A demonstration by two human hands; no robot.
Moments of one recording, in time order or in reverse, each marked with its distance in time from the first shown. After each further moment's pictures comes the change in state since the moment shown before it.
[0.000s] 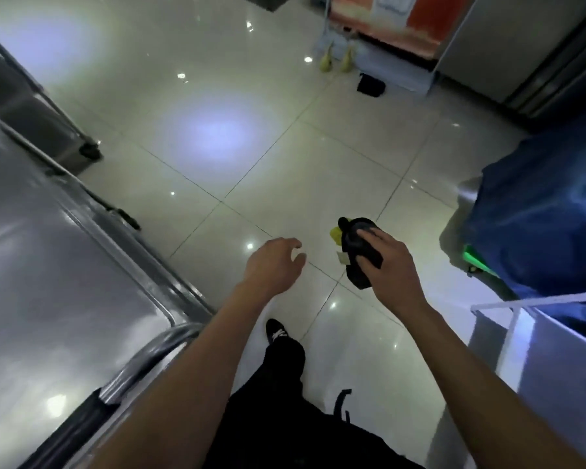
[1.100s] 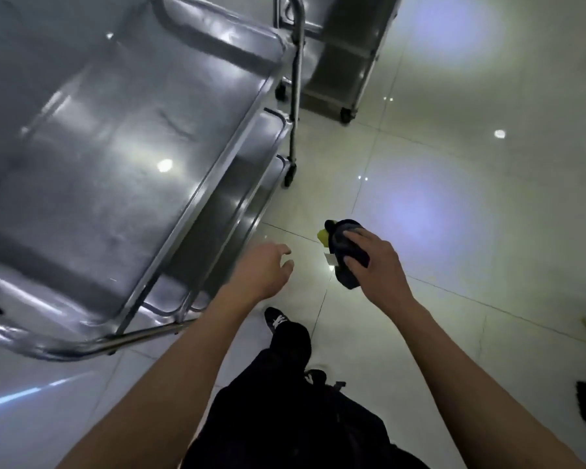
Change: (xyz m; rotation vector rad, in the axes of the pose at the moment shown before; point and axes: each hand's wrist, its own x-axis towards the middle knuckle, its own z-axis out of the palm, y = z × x) left_hand 0.191 -0.127 -0.153 -0.513 0.496 -1.020; right_hand 0.485 -0.234 0.196 -0.177 -0.999 -0.871
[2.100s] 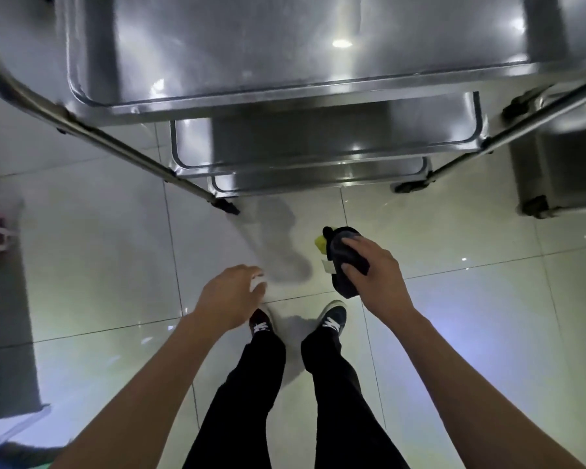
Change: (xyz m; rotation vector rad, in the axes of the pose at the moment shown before) left_hand 0.045 0.027 0.170 -0.631 0.243 -0.910; right_hand 0.242 0.081 0.071 -0.202 -0.856 -0.501
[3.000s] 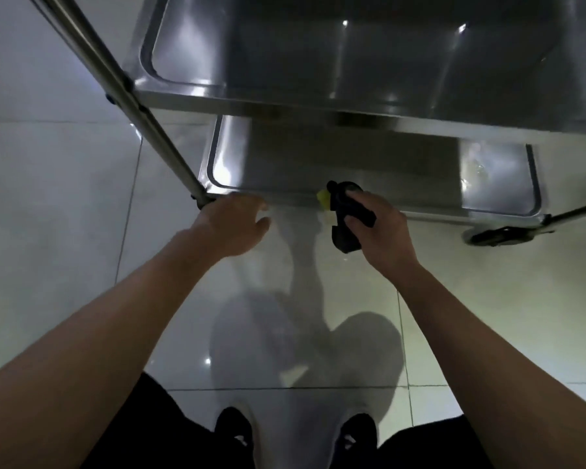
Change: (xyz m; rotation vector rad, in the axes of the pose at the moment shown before) left_hand 0.344 -0.162 0.106 0.166 0.377 0.126; right_hand 0.283 0.165 0.238 0.011 0.116 -0.291
